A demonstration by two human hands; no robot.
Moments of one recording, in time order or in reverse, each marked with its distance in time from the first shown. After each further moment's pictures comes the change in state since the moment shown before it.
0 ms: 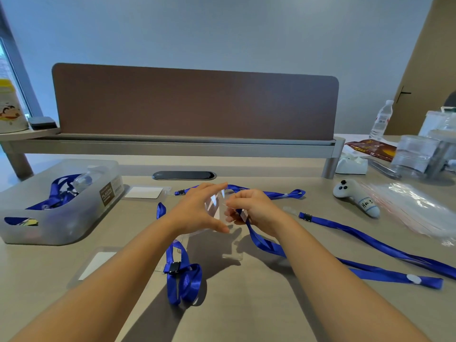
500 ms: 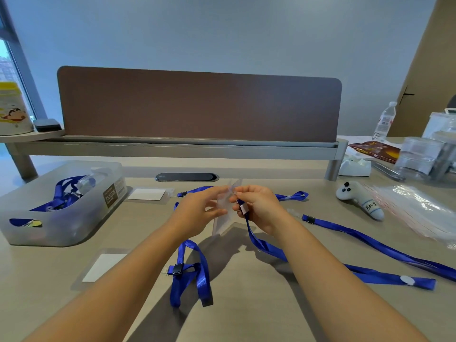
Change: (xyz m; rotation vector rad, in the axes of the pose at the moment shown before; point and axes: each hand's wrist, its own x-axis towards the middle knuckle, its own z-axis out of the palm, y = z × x) left_hand -0.006 0.002 0.003 -0.023 0.171 0.043; right_hand 0.004 -0.005 0.002 0.296 0.143 -0.006
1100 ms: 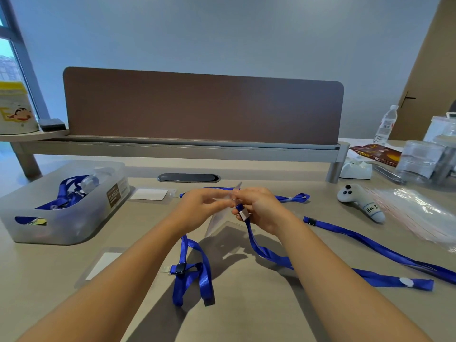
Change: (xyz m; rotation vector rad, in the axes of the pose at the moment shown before) left_hand -0.002 0.006 -0.010 -0.230 -0.026 -0.041; right_hand -0.003 -0.007 0.003 -0.064 -0.079 0.056
